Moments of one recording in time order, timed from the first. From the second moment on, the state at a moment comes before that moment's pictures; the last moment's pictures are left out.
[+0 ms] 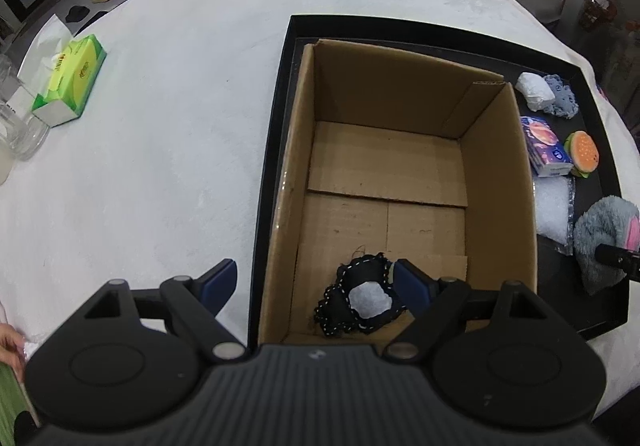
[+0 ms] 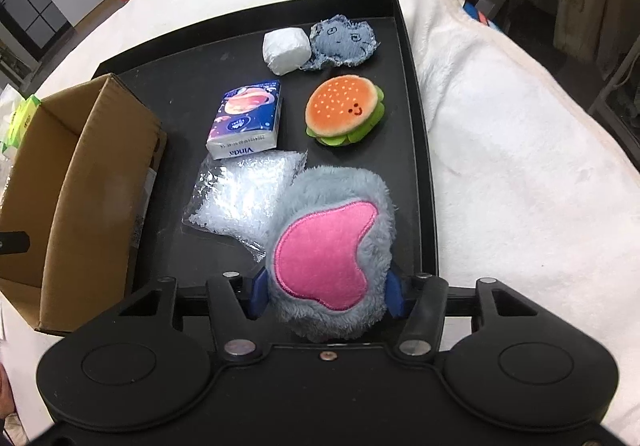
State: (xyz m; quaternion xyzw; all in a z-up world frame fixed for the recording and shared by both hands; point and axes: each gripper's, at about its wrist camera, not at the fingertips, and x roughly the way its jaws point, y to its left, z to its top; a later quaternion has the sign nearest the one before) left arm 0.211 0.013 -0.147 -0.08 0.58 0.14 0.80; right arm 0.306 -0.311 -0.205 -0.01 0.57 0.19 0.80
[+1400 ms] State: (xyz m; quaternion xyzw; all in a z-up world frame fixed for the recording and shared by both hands) left arm 0.176 0.046 -0.127 -0.15 0.51 0.08 0.84; right arm 0.292 -0.232 -0.082 -0.07 0.52 0.27 0.80
